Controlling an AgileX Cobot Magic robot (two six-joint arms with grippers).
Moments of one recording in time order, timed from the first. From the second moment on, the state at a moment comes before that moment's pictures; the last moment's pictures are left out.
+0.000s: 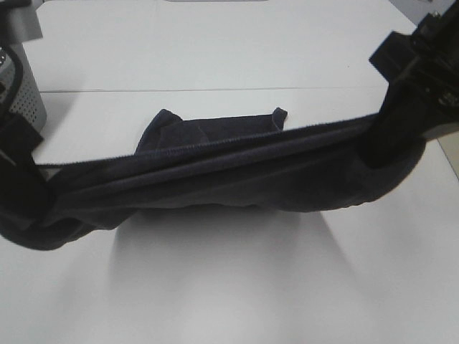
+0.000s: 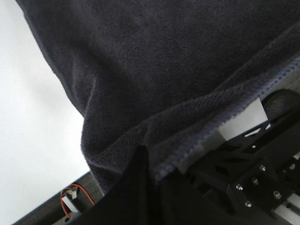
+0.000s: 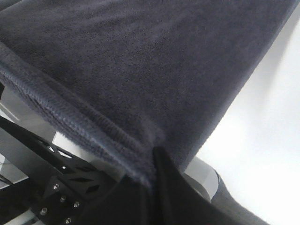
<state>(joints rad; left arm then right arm) -0.42 1.32 -1.04 -0.37 1.19 0.11 0.33 1.31 -1.11 0.41 1.21 -0.19</state>
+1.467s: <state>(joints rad) -0.56 1.37 -1.42 0.01 1.17 -0.01 0.33 1.29 -1.37 0.27 1.21 -0.14</state>
